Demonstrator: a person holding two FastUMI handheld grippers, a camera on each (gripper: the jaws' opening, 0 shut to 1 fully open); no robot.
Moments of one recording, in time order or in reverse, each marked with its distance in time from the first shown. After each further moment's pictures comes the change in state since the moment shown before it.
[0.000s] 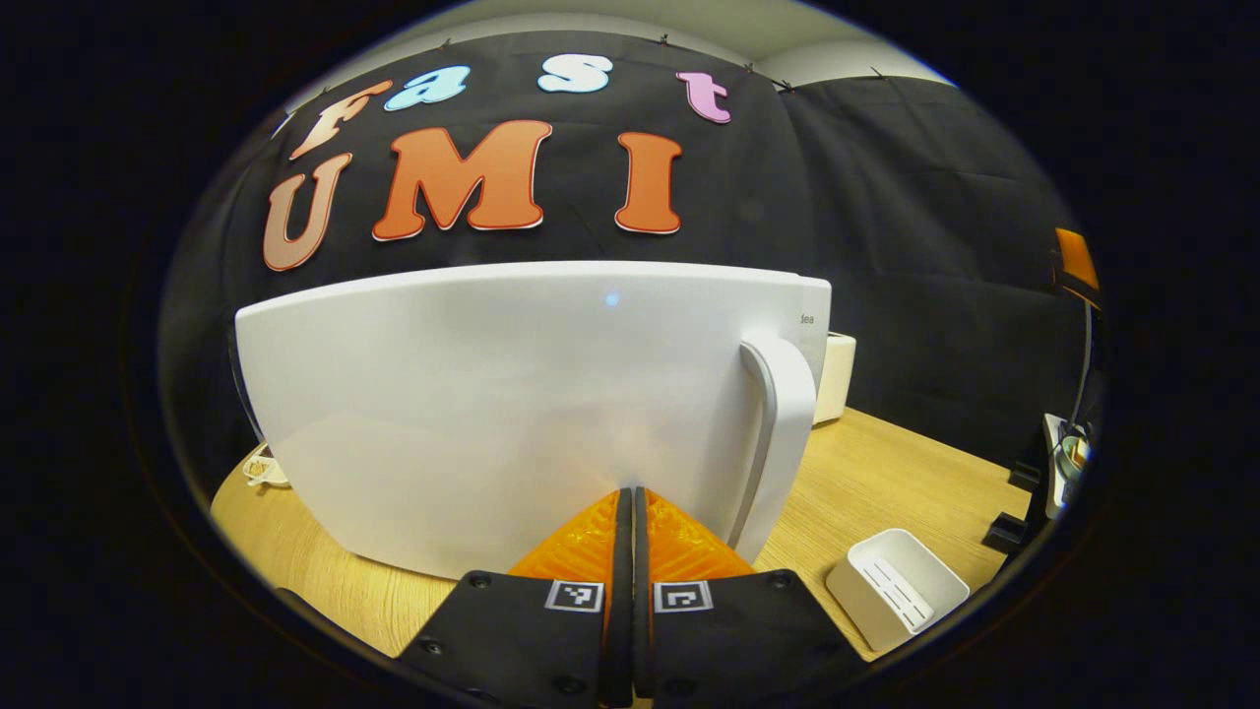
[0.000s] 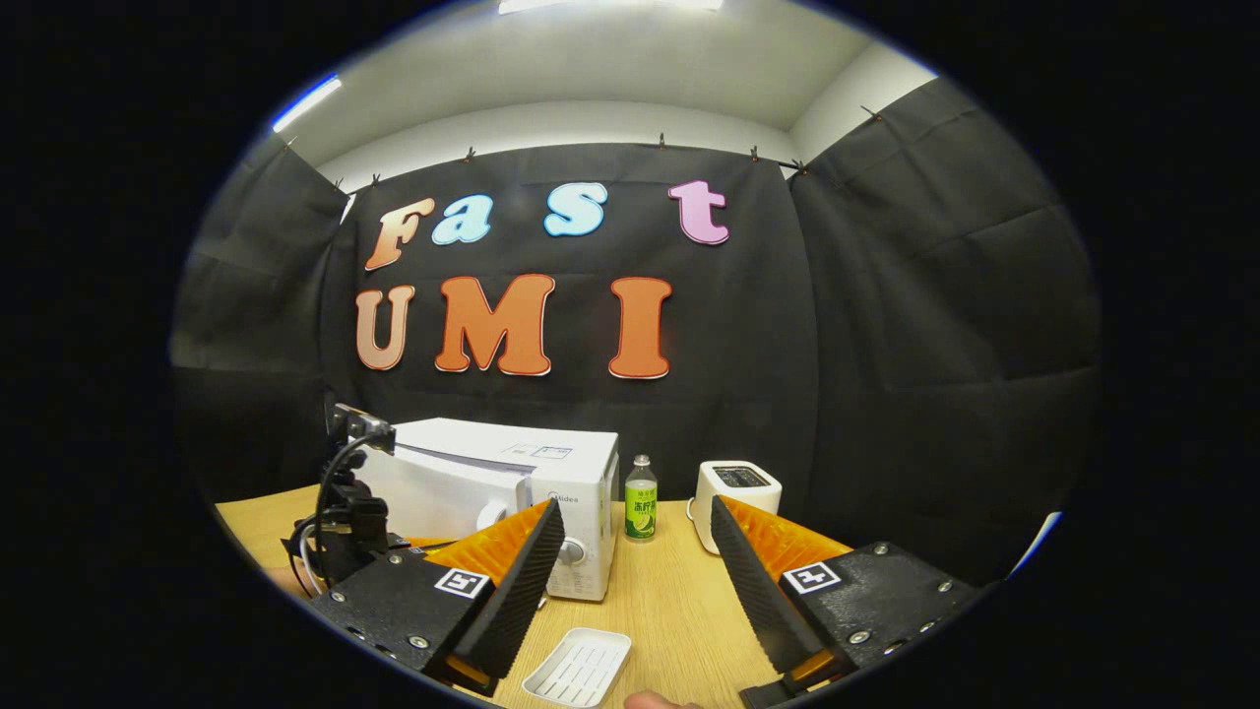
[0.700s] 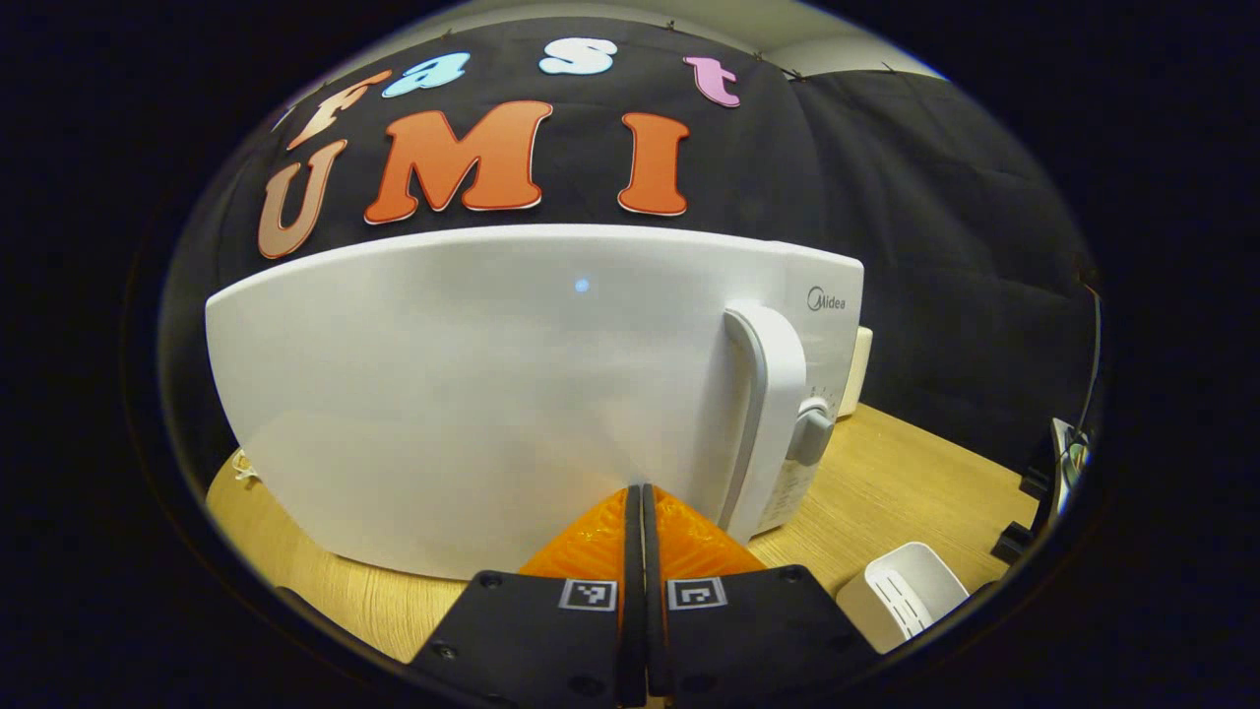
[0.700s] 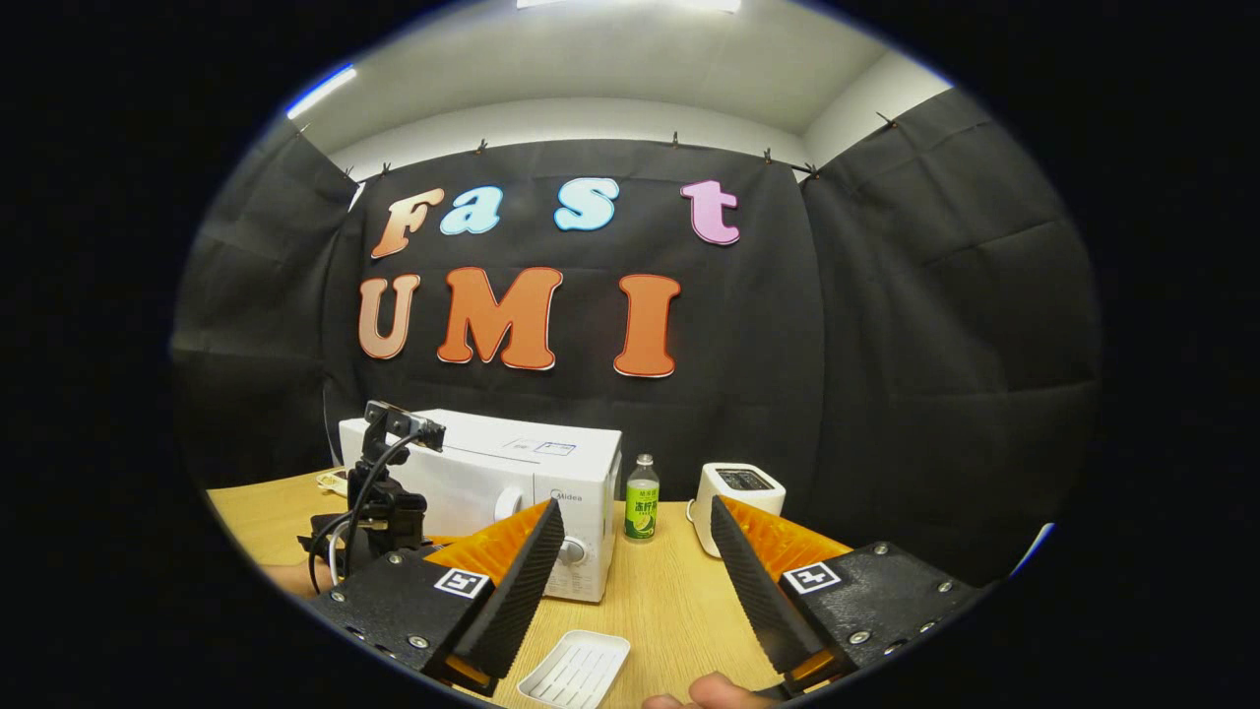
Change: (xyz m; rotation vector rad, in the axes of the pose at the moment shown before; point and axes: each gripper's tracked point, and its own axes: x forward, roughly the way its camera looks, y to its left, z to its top) left arm 0.019 0.004 -0.002 0.006 0.029 0.041; right arm 0.005 0.006 -0.003 -0.031 0.001 0.002
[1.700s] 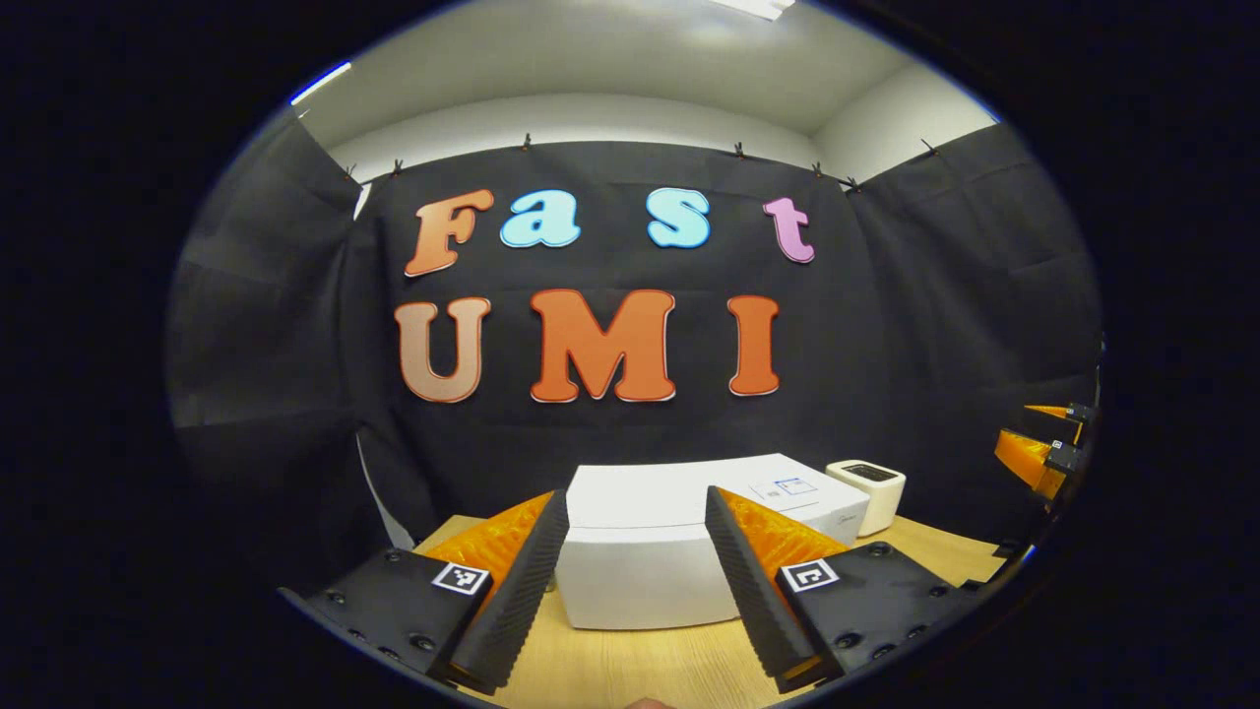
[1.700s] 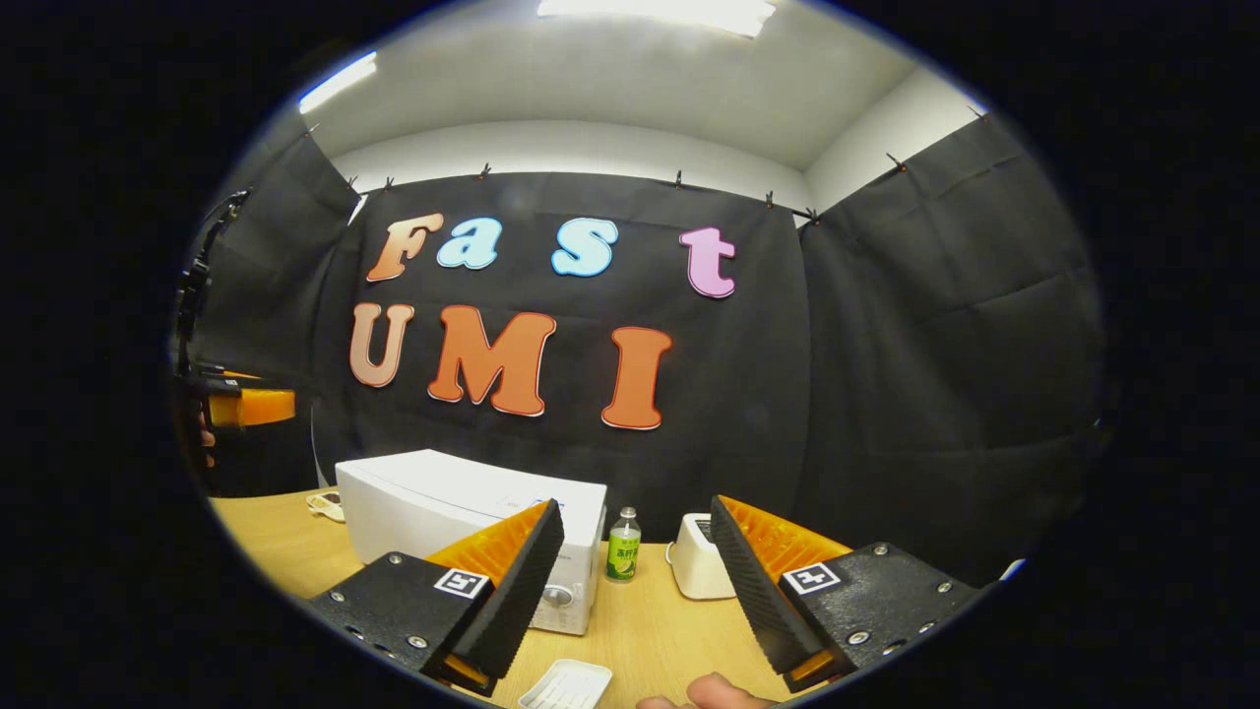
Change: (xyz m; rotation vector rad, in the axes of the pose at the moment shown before) left arm -0.272 0.153 0.211 -0.014 -0.355 0.270; right arm 0.001 0.005 0.087 -0.028 -0.087 -0.019
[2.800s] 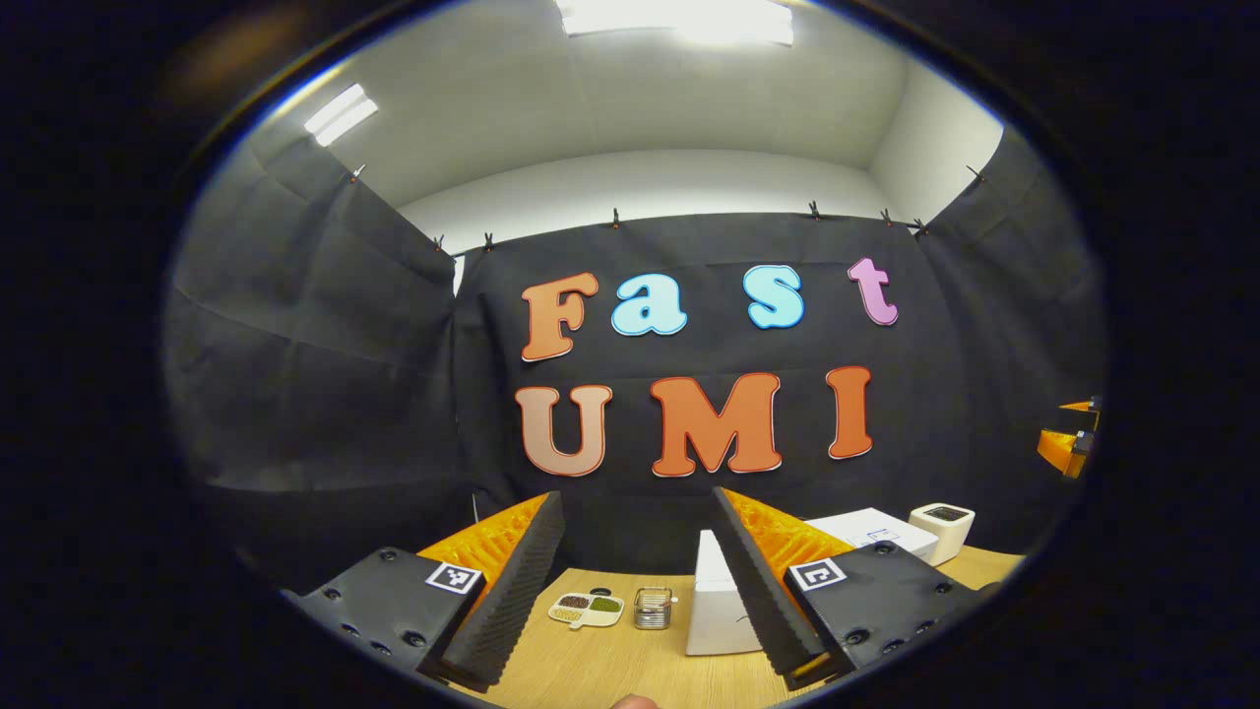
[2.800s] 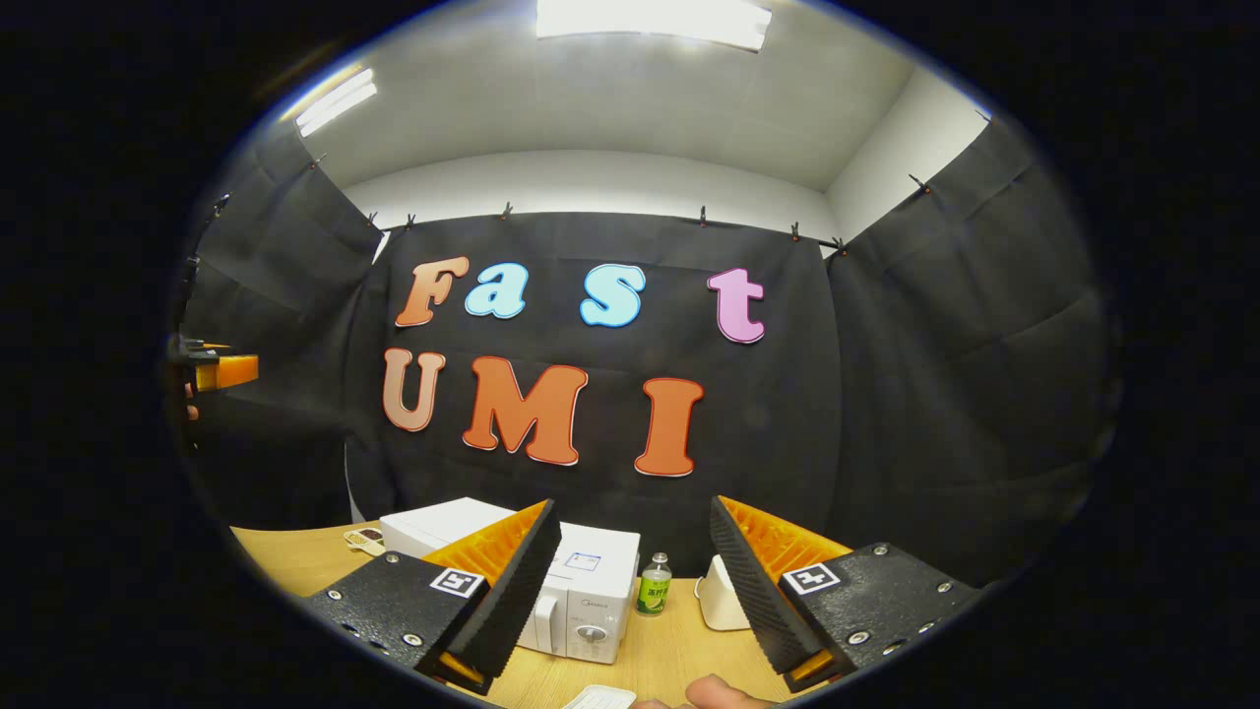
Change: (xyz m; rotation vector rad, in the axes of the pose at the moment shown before) left arm -0.072 0.097 0.096 0.048 -0.148 0.219; right arm -0.004 0.015 0.075 -0.002 -0.091 0.088
